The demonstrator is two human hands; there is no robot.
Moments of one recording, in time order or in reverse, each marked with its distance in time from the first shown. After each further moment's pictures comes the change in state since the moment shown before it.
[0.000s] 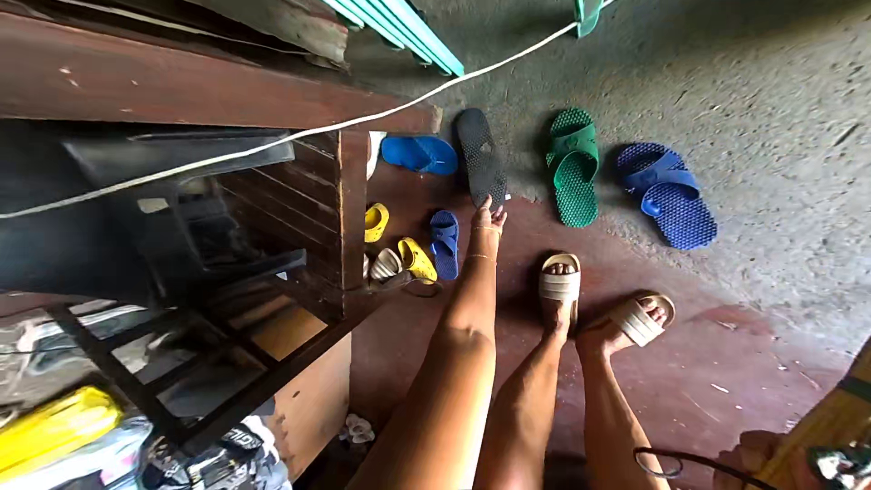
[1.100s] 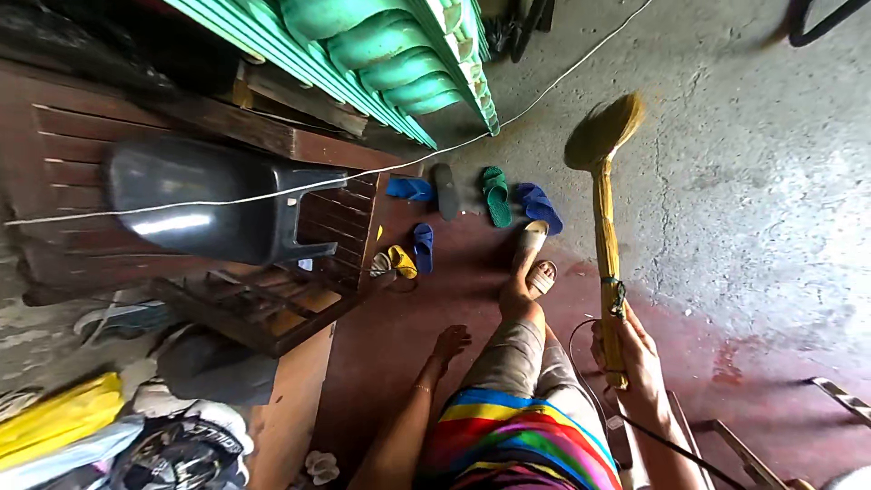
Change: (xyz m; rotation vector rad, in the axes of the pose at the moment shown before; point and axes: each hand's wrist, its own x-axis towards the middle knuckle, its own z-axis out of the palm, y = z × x) left_hand -0.444 -0.006 -0.285 1.026 -0.355 -0.122; right_hand -0.136 -0.225 -0.110 0.011 -0.296 0.268
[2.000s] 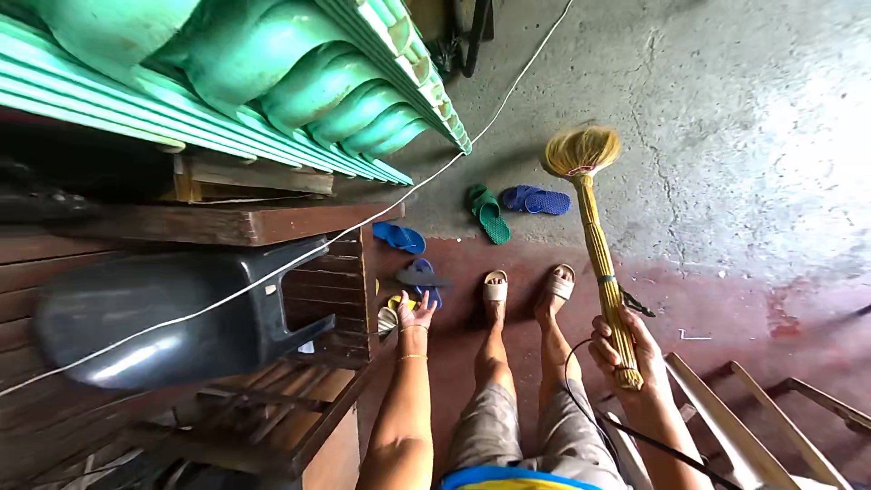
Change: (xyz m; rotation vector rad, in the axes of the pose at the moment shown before) left_hand 0.129 0.176 -0.112 -1.029 0.297 0.190; right_hand 0.041 0.076 0.075 0.706 0.036 0.060
